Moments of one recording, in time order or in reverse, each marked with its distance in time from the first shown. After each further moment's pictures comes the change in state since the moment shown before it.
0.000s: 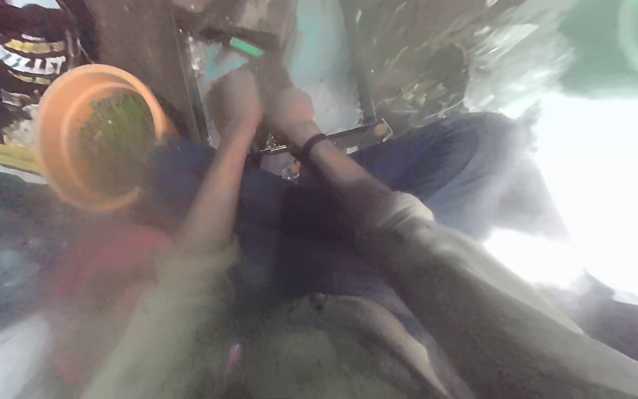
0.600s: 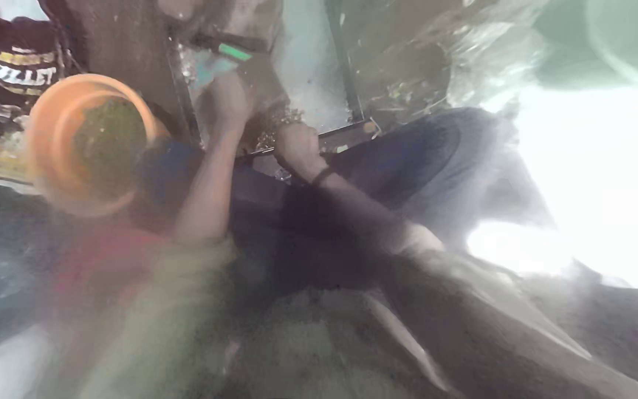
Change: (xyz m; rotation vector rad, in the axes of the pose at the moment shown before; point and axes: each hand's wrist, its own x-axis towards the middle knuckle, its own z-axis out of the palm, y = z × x) left_hand 0.012 -0.006 0.004 -0.043 0.021 0.035; right_hand -0.057 0.025 0.021 -0.102 -0.082 0.063
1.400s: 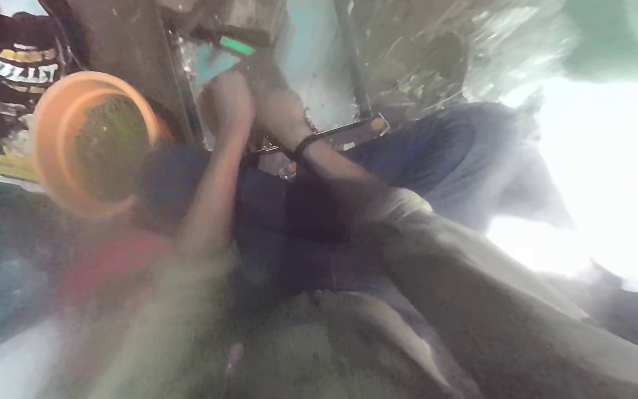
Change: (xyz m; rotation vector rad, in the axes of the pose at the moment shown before) left_hand -0.008 0.006 0.004 0.075 0.021 -0.032; right_hand 0.061 -0.030 -0.013 0.026 0.077 -0.089
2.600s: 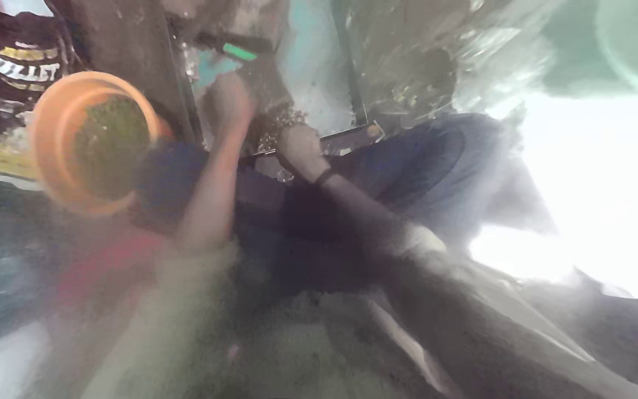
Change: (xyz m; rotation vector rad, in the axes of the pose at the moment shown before) left_hand 0.006 -0.005 -0.009 -0.101 -0.032 -0.006; right_hand -0.059 0.023 0.006 -0.008 -0.123 0.099
